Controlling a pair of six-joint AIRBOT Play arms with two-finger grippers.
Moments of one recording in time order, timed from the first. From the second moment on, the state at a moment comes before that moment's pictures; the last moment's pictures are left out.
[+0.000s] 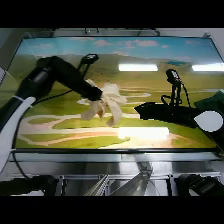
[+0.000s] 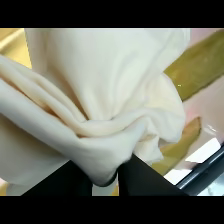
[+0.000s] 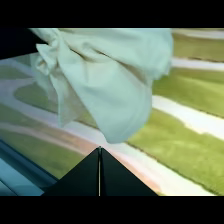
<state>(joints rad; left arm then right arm) -0.43 -1.52 1.45 -1.93 1.21 1.81 0.41 -0.86 0.71 -0.86 0.68 1.39</state>
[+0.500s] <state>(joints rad) -0.52 -1.68 1.72 -1.93 1.46 1.75 0.41 -0.86 0.71 -0.86 0.68 1.39</state>
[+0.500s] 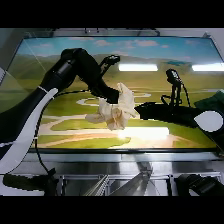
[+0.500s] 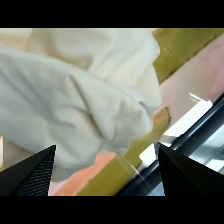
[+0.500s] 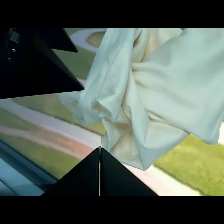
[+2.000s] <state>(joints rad) -0.16 -1.75 1.19 -2.26 1.22 1.95 0.12 -1.41 0.75 -0.45 0.79 1.21</state>
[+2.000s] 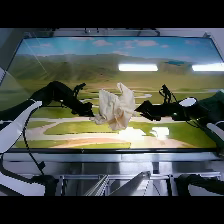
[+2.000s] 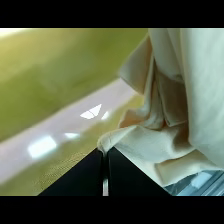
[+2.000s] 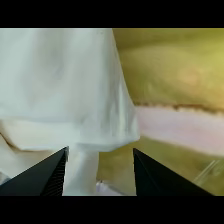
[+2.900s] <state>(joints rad) 0.06 -1.28 1.45 -2.45 1.37 1.97 -0.07 -1.13 1.21 -0.33 0.99 1.02</state>
